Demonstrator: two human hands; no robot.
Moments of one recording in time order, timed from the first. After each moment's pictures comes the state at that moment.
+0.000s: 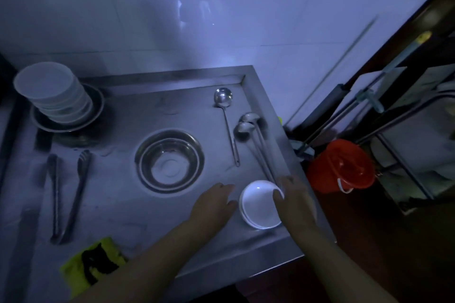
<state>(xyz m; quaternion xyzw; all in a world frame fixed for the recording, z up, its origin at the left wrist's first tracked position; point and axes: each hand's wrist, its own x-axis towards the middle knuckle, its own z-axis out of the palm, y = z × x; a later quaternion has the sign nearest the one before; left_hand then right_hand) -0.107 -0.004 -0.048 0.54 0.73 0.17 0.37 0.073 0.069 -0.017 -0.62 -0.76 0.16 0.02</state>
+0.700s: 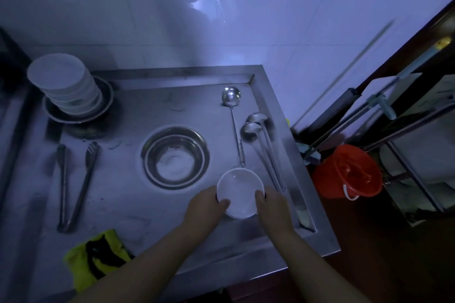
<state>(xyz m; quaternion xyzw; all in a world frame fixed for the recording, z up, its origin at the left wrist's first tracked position) -0.111 -0.020 -0.054 0.41 0.78 0.25 0.39 0.039 0.050 -0.040 -0.63 -0.70 0.34 0.08</state>
